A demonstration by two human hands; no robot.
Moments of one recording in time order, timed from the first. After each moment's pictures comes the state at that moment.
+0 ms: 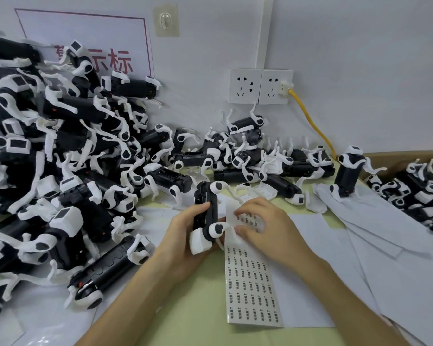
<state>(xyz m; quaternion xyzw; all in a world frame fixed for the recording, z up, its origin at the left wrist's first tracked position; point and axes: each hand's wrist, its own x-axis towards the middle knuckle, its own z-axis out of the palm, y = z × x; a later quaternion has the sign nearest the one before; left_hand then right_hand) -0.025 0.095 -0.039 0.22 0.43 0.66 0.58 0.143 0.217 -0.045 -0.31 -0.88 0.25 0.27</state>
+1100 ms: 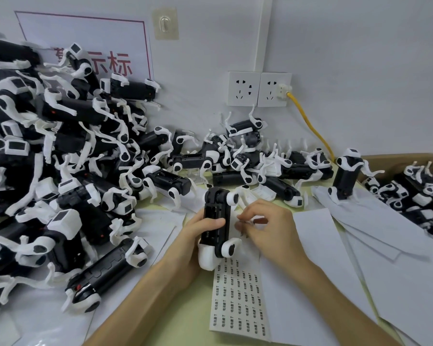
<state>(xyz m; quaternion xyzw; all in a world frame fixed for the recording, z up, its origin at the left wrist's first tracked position) -0.006 0.088 -0.030 0.33 0.44 0.63 0.55 0.136 0.212 -0.049 -0.30 -0.80 0.32 0.40</state>
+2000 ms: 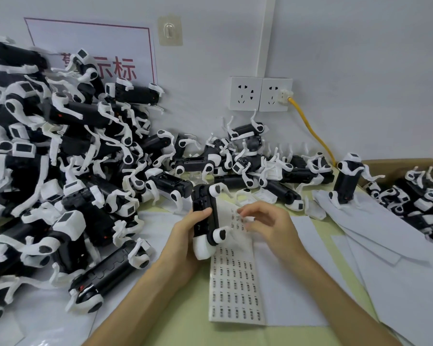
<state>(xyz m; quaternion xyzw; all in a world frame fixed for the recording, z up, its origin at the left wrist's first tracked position) -0.019 0.093 -0.038 0.23 0.42 0.68 0.55 0.141 0.218 -0.041 -0.26 -0.73 0.50 0.37</state>
